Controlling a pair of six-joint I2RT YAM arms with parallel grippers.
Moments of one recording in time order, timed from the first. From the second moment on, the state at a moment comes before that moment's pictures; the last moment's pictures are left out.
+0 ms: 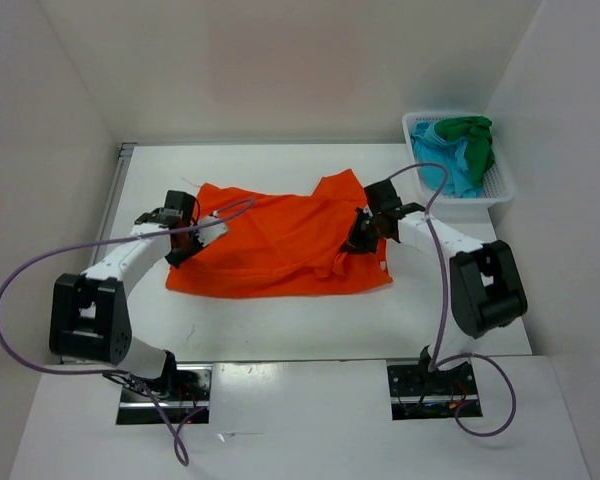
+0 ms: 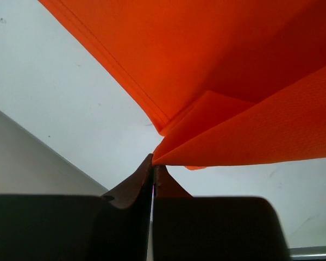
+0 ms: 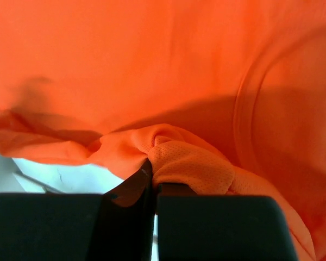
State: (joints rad) left arm -0.11 1.41 0.93 -0.70 -0.14 0.81; right arm 0.35 1.57 1.00 -0.46 -0.27 0.74
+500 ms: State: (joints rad) left arm -0.11 1.70 1.13 -0.60 -0.24 0.69; right arm 0.24 1.73 1.08 -0.42 -0.31 0.65
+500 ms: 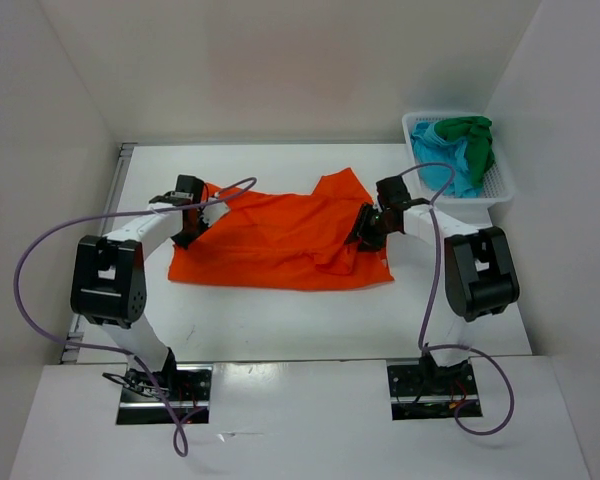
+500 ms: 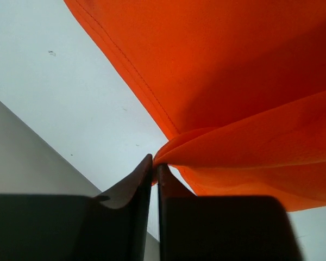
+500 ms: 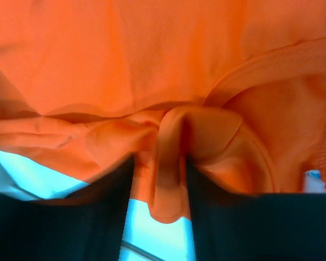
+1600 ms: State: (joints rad) left arm 0.11 1.77 1.10 -0.71 0.13 0.48; right arm 0.05 1.50 0.74 -0.43 -0.25 0.83
